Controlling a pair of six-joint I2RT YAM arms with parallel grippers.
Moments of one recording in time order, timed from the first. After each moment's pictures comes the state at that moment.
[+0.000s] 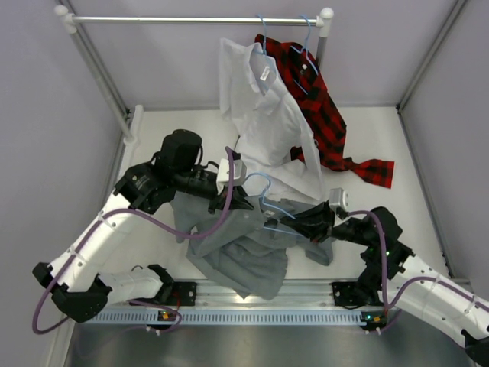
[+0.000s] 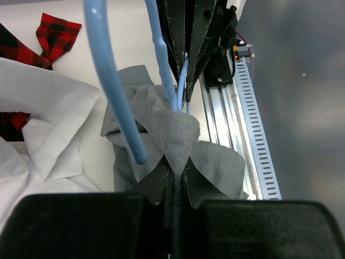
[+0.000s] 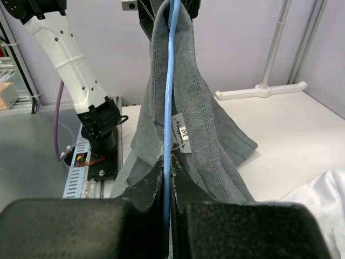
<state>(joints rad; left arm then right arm) -0.72 1.16 1.44 -0.85 0.88 0.47 0.82 0.53 0.41 0.39 -0.55 0.13</state>
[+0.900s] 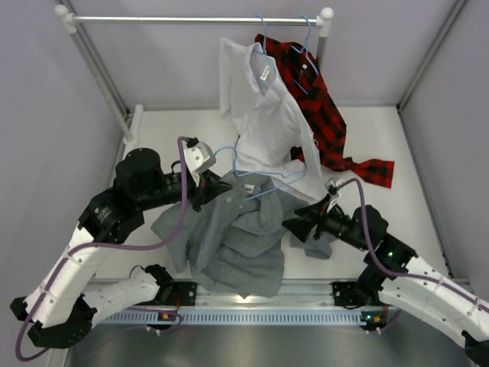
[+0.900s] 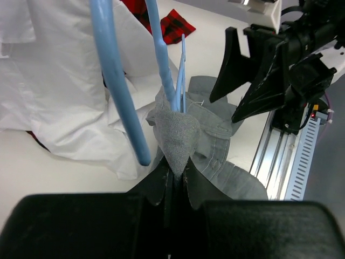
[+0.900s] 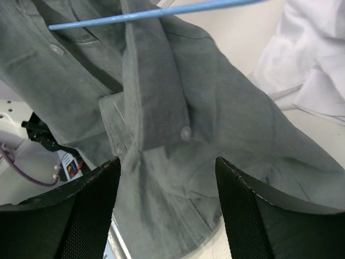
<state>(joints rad) -0.72 0.90 1.35 -0.71 0.39 0.11 0.82 0.47 0.43 -0.09 -0.12 0.47</state>
